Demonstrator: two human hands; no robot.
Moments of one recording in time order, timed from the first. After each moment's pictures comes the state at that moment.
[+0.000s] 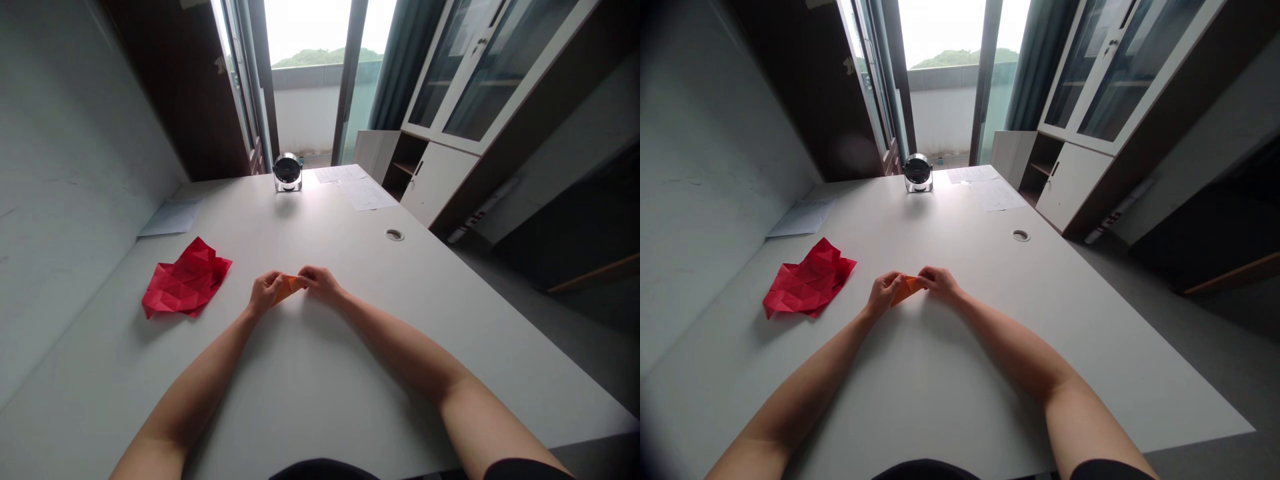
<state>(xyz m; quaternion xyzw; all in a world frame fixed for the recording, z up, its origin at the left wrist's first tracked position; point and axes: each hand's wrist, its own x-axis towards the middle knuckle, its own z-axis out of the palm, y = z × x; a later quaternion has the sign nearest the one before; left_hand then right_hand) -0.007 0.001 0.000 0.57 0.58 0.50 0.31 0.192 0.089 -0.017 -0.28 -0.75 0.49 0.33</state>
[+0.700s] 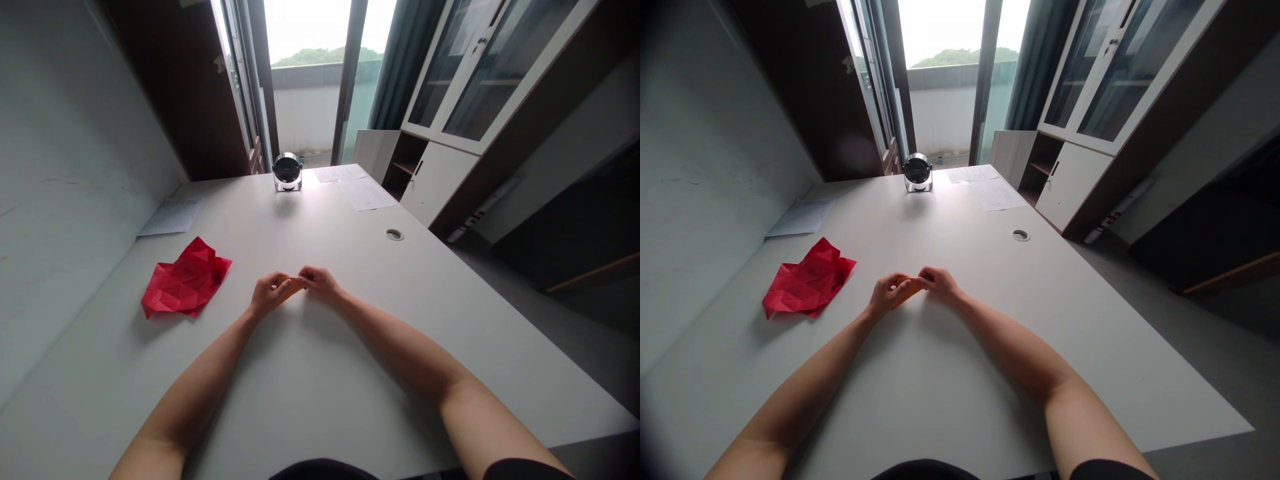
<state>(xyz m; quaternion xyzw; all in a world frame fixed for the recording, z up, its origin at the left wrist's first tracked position) -0.003 -0.002 0.005 0.61 0.58 0.46 0.30 0.192 0.087 -0.014 -0.30 -0.77 0.46 0.33</state>
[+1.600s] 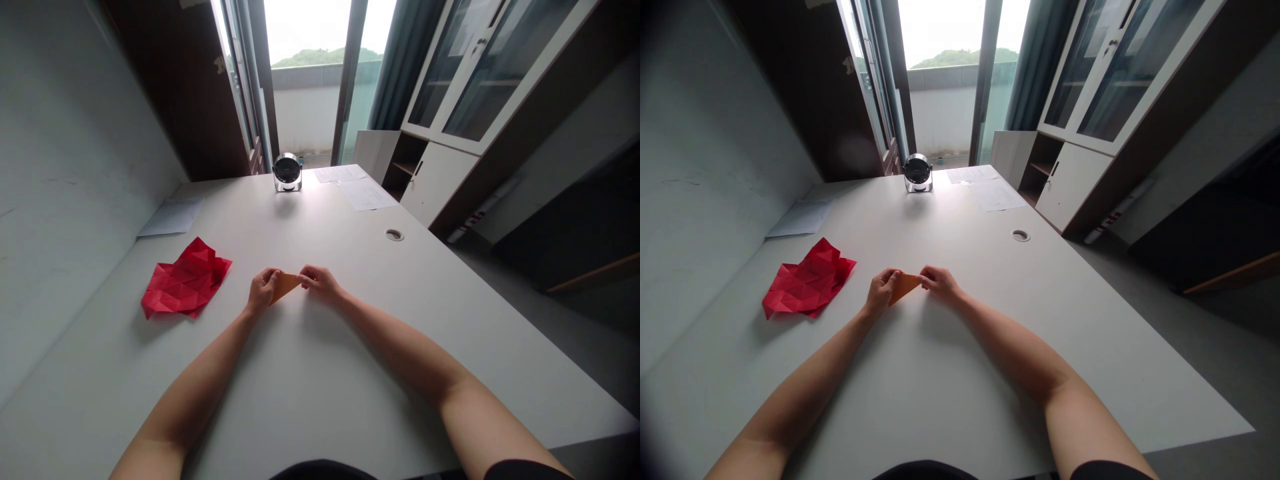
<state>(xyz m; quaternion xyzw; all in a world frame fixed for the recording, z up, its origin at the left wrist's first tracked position) -0.009 0.005 0.000 0.51 0.57 0.55 0.33 0.195 0.082 -0.003 -0.29 -0.75 0.49 0.34</state>
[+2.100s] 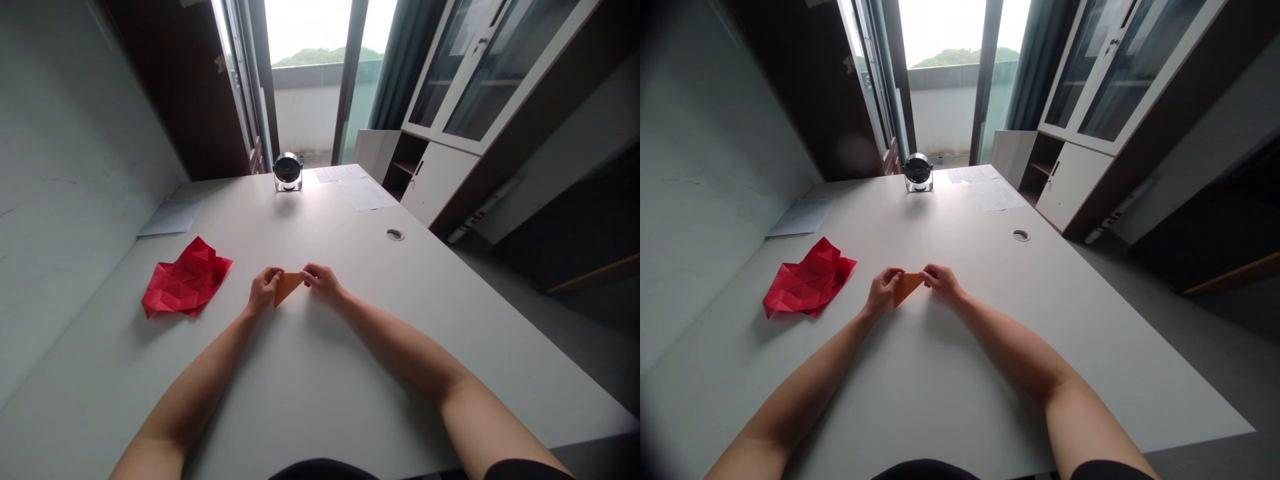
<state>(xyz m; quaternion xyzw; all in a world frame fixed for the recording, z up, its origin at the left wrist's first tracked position) -0.009 0.008 -0.009 0.51 0.55 0.57 0.35 0.192 0.085 -0.010 -0.30 -0.72 0.50 0.38</state>
